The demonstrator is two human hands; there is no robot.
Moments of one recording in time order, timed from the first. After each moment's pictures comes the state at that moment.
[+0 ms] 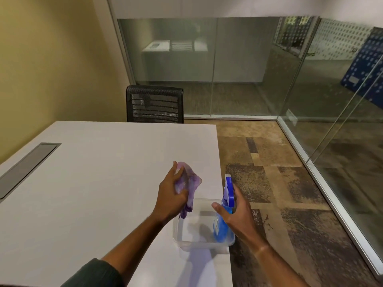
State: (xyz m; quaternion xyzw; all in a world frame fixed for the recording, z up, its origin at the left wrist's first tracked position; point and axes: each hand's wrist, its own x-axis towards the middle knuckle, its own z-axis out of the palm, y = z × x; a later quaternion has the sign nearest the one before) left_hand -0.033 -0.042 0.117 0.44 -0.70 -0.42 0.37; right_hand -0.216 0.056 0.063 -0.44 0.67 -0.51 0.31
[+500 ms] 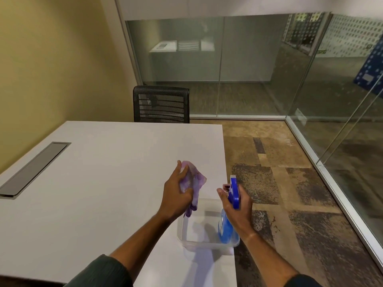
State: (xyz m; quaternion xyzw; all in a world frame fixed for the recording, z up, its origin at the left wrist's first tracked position) left_hand -0.038 -0.049 0.110 0.48 -0.71 -0.39 0.34; right_hand -0.205 0.028 0.056 -0.38 0.61 -0.65 0.25
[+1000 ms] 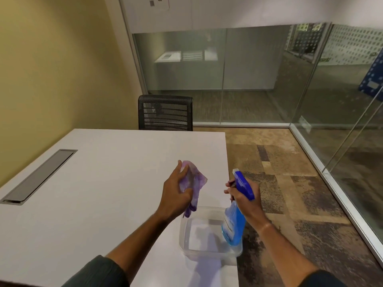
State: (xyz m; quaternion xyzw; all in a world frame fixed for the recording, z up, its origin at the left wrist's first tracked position) left_hand -0.040 -0.047 0.153 0.33 -0.71 -0.46 0.42; right_hand -0.237 0.008 0.101 -0.36 0.56 -0.66 0.35
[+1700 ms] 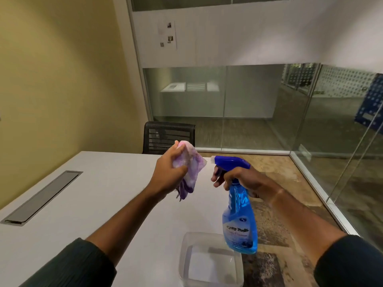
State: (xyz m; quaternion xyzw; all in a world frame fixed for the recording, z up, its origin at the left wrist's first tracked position) left_hand -0.034 -0.083 0.262 0.40 -0.72 -0.36 0.45; right_hand -0.250 -0.022 0.262 -0.54 0.48 -0.44 0.53
